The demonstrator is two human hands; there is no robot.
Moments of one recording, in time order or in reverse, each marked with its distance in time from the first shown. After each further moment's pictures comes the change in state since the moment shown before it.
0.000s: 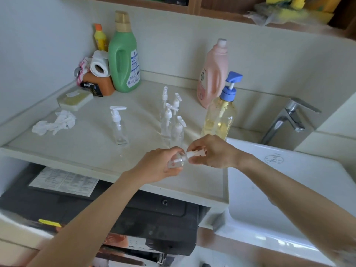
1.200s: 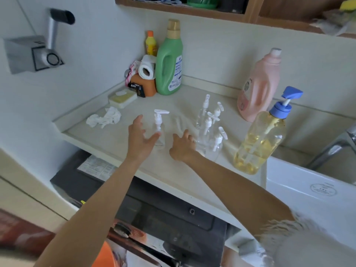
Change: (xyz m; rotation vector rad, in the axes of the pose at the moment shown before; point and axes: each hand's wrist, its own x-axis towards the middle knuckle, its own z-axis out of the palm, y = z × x) left_hand -0.023 -0.103 -0.053 -0.501 0.852 -0.565; right_hand 0.172 -0.072 0.113 -0.325 -0.050 0.297
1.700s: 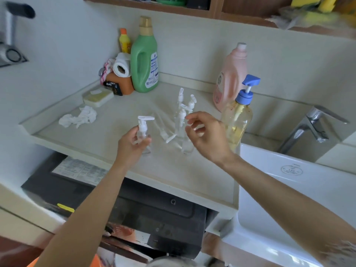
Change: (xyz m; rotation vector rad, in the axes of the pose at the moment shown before) left_hand -0.037 0.001 0.022 -0.063 -0.229 0.096; right_hand -0.125 0.096 -0.064 0.665 0.750 -0.426
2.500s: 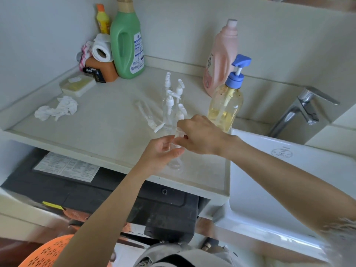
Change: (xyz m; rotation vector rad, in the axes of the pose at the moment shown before) left_hand -0.048 0.042 0.072 -0.298 -0.515 -0.047; right_hand 0.006 -0.005 -0.022 -0.623 -0.699 -0.017
